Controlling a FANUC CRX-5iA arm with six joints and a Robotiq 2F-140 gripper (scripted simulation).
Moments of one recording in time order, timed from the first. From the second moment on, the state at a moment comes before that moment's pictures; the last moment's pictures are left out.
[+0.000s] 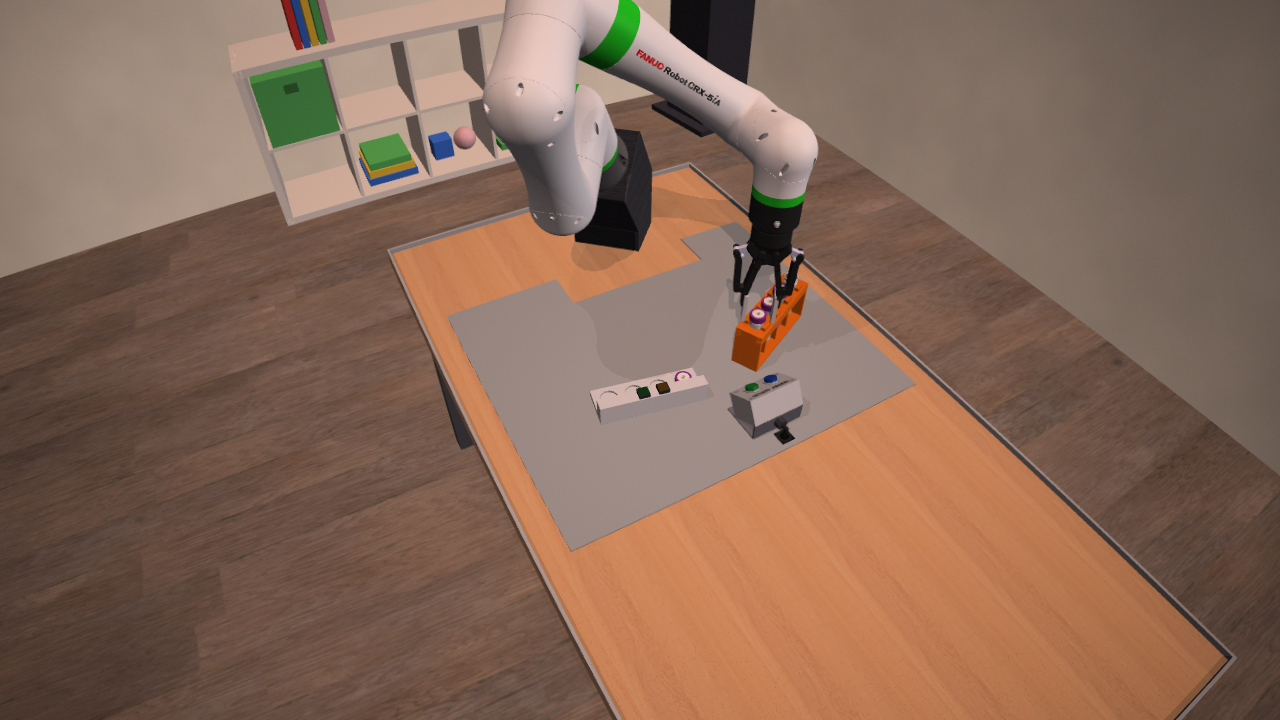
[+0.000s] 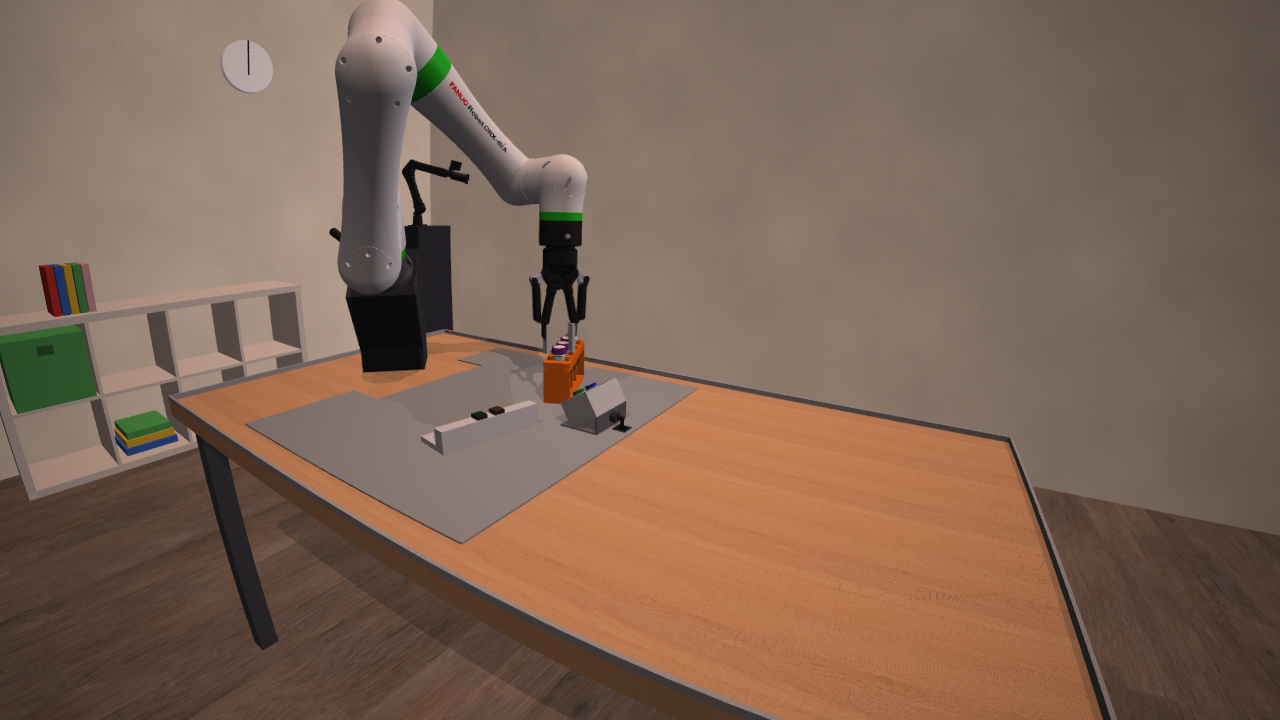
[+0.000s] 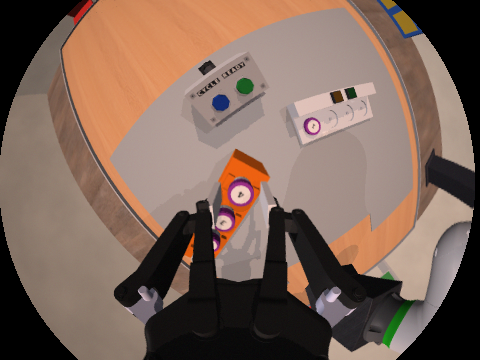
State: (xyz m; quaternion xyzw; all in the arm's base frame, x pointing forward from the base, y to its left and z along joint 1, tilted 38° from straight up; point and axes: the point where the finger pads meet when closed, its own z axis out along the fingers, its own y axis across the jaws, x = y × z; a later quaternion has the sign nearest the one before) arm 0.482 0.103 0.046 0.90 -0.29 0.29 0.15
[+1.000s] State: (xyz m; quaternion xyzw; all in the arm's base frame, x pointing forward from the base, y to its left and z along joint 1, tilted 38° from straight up) arm 0.482 0.103 0.046 0.72 -0.61 0.32 0.02
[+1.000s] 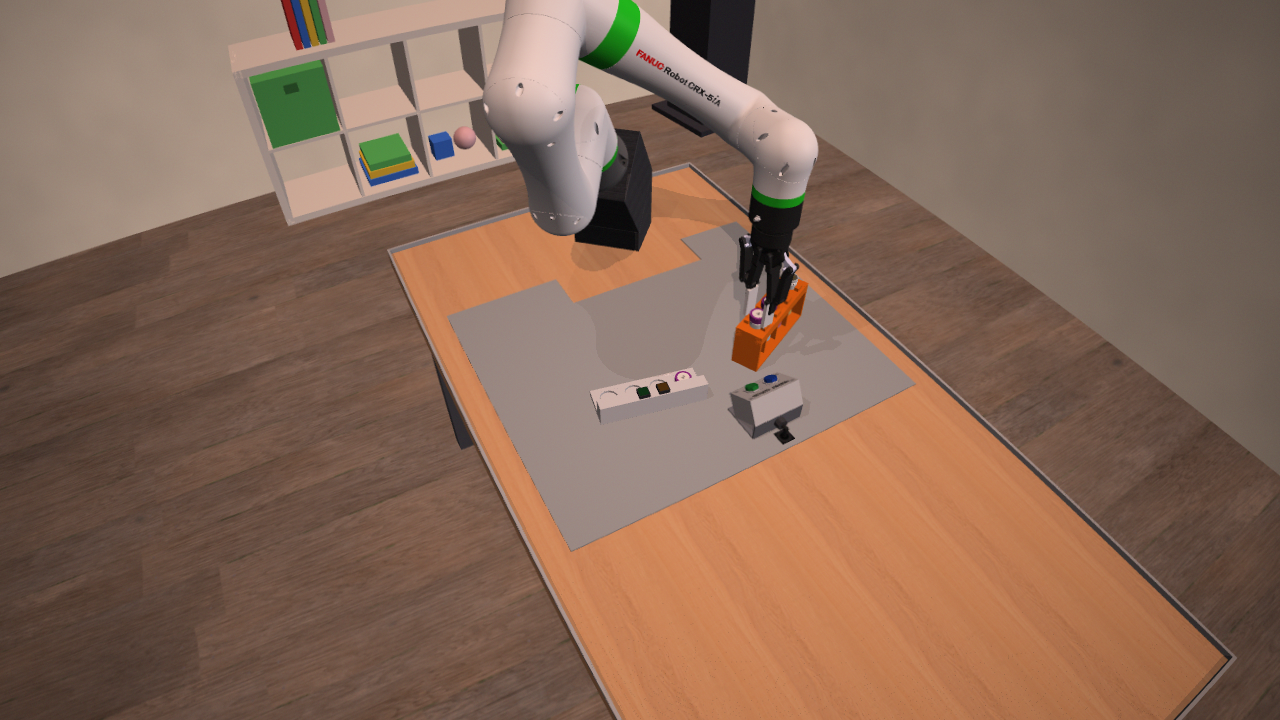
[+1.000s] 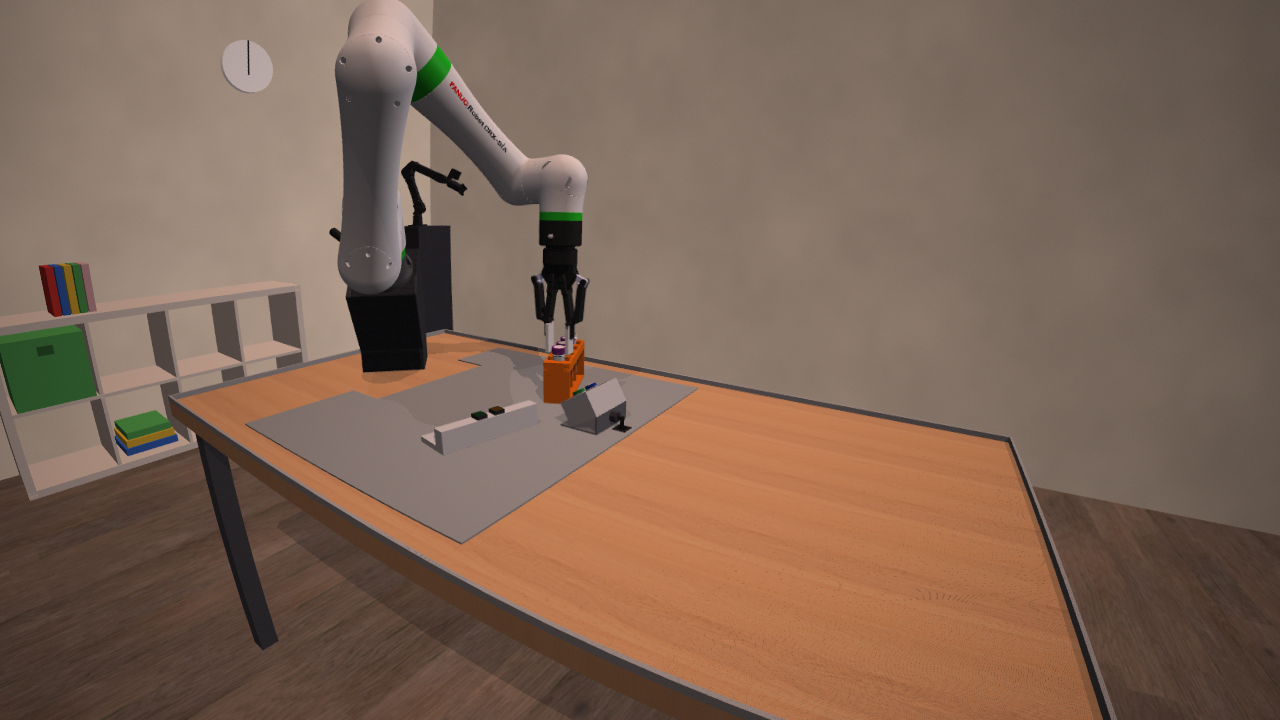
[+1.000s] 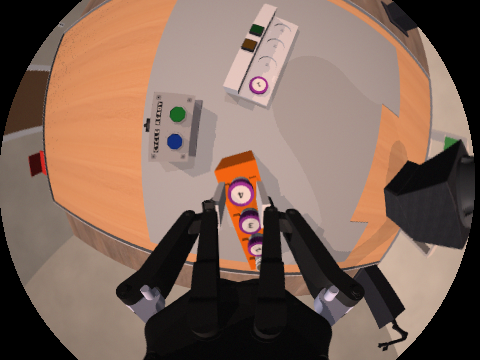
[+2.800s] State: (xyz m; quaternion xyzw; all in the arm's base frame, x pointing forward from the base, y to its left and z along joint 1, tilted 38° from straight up) arm 0.481 0.103 0.048 0.81 -0.49 0.31 0.07
